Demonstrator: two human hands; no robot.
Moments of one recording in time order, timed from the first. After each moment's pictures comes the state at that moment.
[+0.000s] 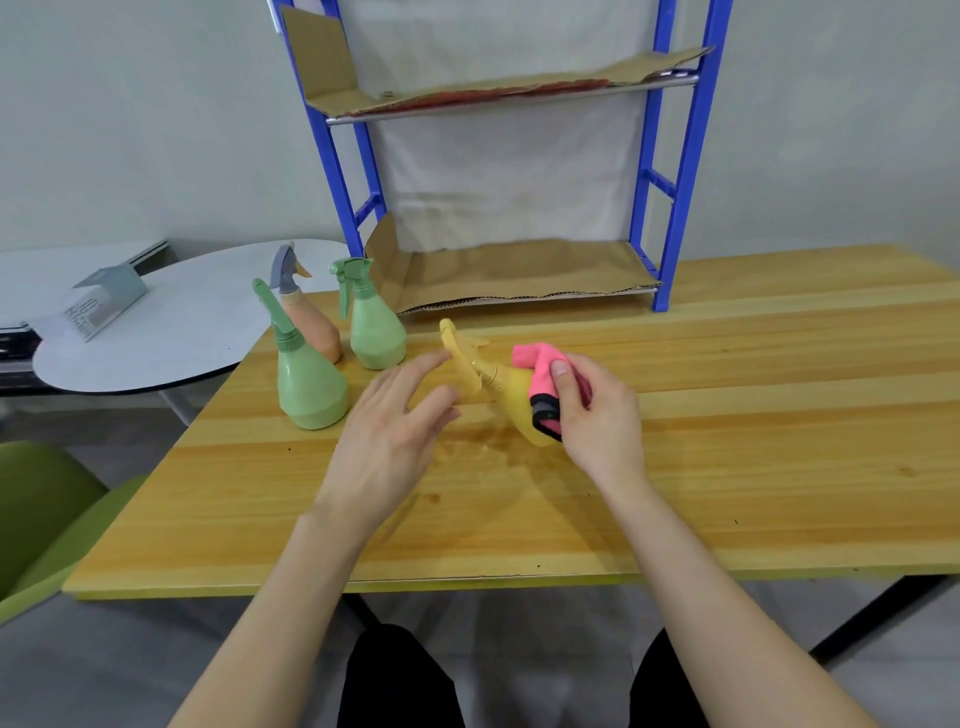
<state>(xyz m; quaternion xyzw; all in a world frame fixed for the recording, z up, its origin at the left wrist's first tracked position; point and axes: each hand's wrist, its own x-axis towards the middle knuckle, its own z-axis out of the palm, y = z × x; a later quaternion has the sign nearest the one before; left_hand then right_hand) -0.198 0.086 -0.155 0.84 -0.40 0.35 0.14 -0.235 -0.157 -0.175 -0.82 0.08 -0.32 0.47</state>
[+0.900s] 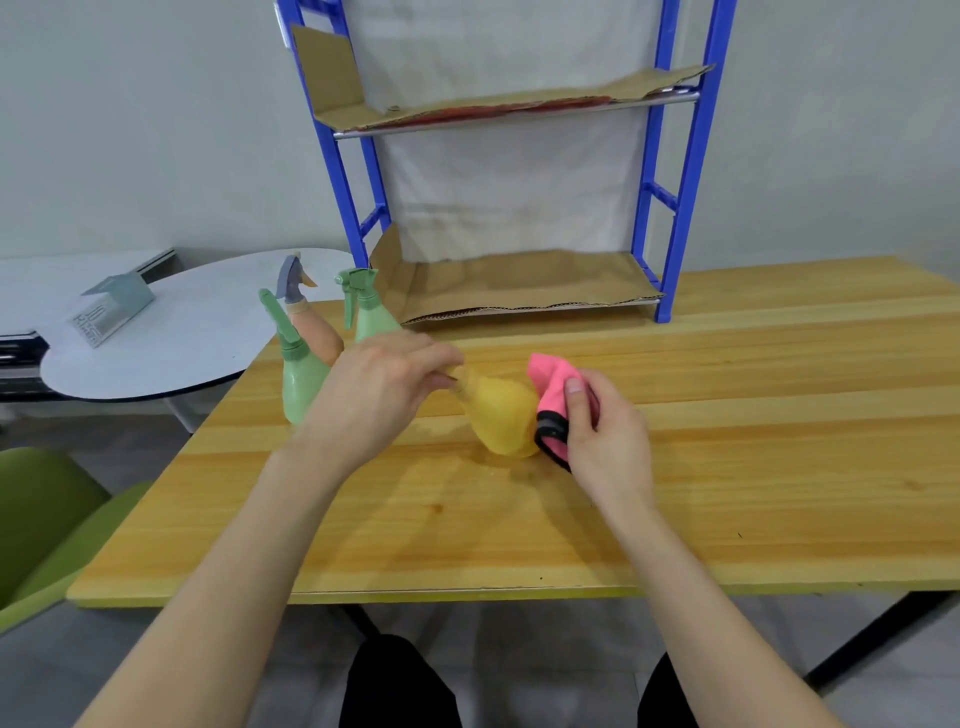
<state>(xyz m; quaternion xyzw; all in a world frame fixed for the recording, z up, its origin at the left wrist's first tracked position) -0.168 0.087 -0.092 0.83 -0.44 0.31 0.13 -0.249 -0.153 -0.178 -0.83 0.11 -0.33 0.45</state>
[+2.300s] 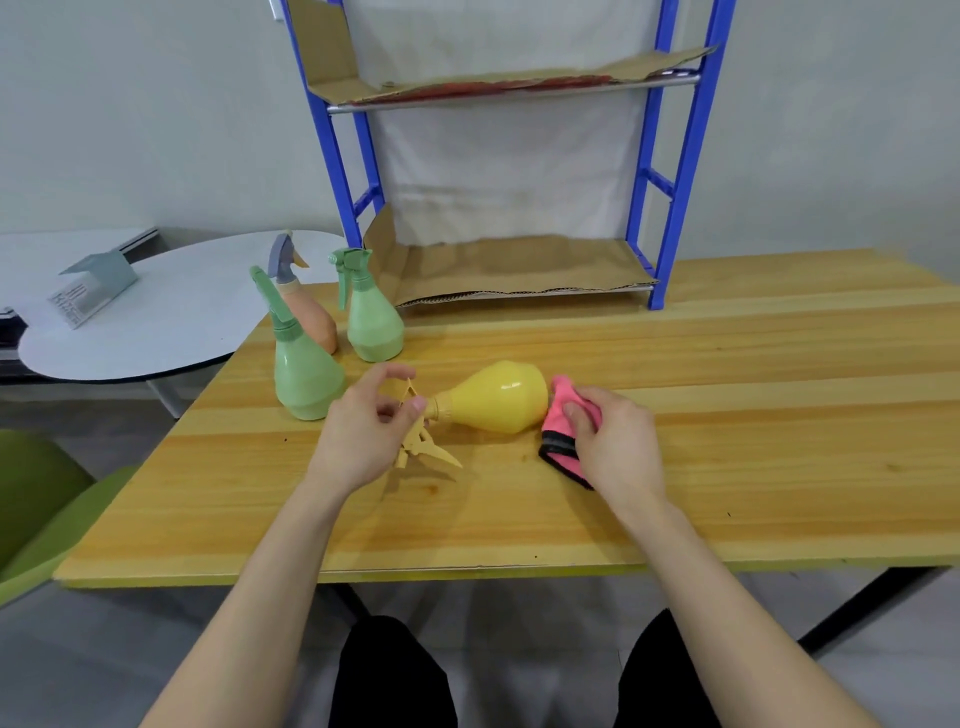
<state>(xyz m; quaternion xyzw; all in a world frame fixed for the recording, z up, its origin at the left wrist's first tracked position) -0.187 0.102 -0.153 0.89 -0.14 0.05 0.42 -0.264 -0.166 -0.183 -0.90 0.15 -0.24 0.34</state>
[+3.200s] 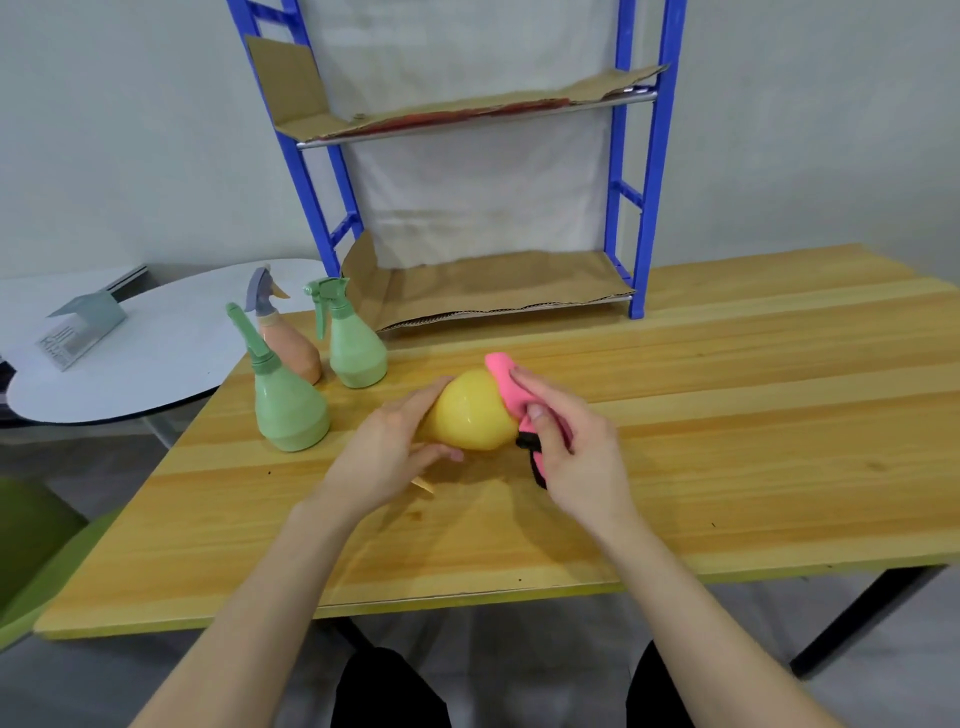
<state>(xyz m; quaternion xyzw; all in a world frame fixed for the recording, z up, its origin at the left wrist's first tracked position) -0.164 0.070 -0.161 0.90 -0.35 0.07 0.25 -0.281 -0.147 -0.164 -0.79 -0.02 -0.30 0.53</state>
